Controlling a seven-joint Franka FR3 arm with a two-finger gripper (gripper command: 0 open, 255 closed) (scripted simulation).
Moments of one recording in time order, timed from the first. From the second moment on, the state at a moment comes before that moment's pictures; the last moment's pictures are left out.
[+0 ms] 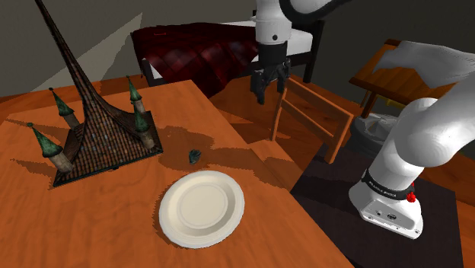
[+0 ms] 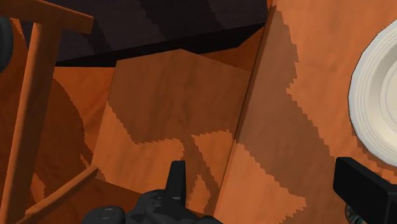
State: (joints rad) arm 0.00 -0.44 0.31 -2.26 0.10 1.77 0.41
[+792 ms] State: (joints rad) arm 0.02 0.04 0.48 -1.99 -0.09 1.92 0.76
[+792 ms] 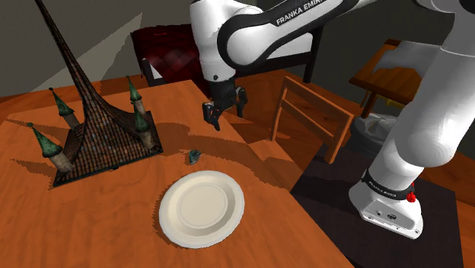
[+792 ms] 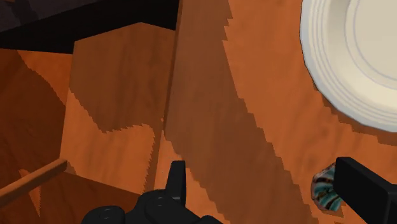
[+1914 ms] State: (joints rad) arm 0.23 0.67 0.42 -1.43 -0.37 1.86 1.04
